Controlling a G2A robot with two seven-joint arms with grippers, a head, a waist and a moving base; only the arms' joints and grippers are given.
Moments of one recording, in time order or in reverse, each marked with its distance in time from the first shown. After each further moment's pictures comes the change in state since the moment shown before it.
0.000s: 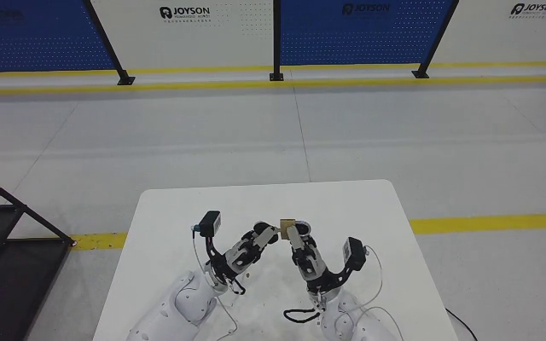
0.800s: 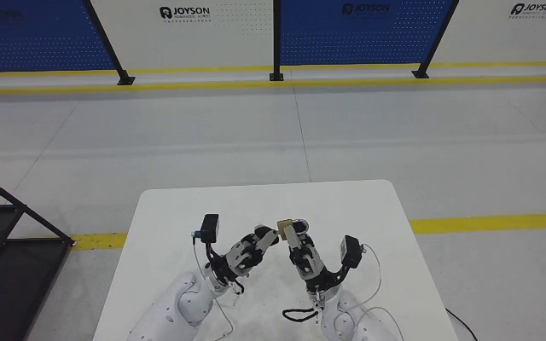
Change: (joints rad) left arm 0.020 -0.026 -0.044 0.011 0.336 0.028 0.196; right arm -0.007 -0.002 0.008 -0.011 0.024 0.023 0.071
